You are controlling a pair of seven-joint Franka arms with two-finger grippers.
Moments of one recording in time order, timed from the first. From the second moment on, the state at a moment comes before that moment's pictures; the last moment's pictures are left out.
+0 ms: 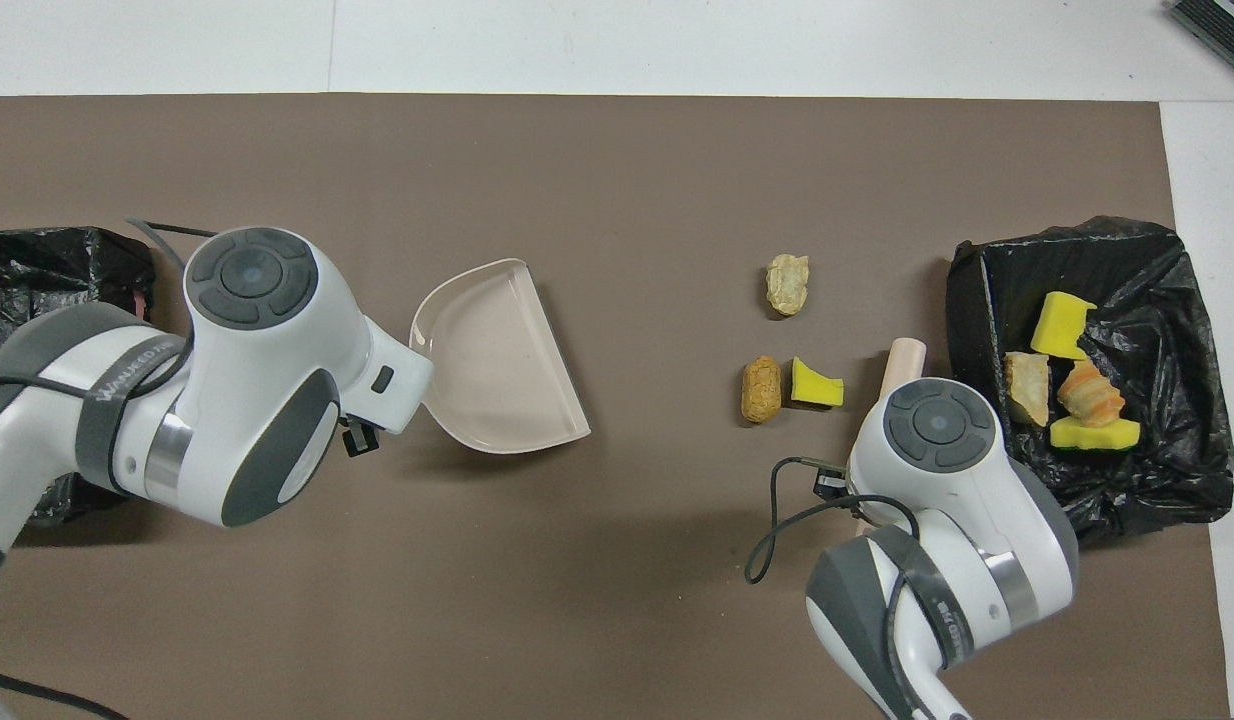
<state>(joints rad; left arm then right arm) -0.34 0.08 -0.07 -1.98 0.13 1.90 0.83 0.15 -0.06 0.18 -2.31 -0.14 1.96 0.72</state>
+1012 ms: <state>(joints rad) -0.39 0.02 -0.08 -2.13 0.13 2.01 0.79 0.24 0.23 0.20 -1.95 -0.04 1.98 0.70</state>
